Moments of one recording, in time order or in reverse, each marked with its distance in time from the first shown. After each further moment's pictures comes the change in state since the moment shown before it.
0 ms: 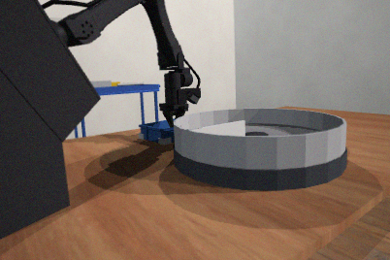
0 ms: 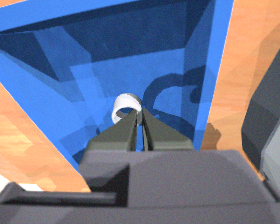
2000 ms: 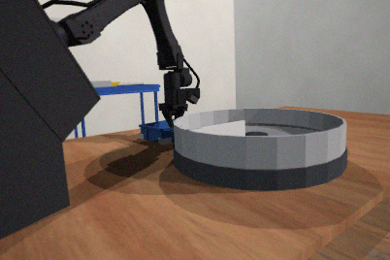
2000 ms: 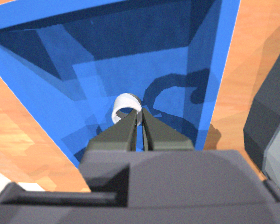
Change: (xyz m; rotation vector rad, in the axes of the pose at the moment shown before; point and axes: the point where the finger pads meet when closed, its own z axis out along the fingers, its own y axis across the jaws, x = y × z) arm 0.001 0.003 0.000 -0.003 0.002 -0.002
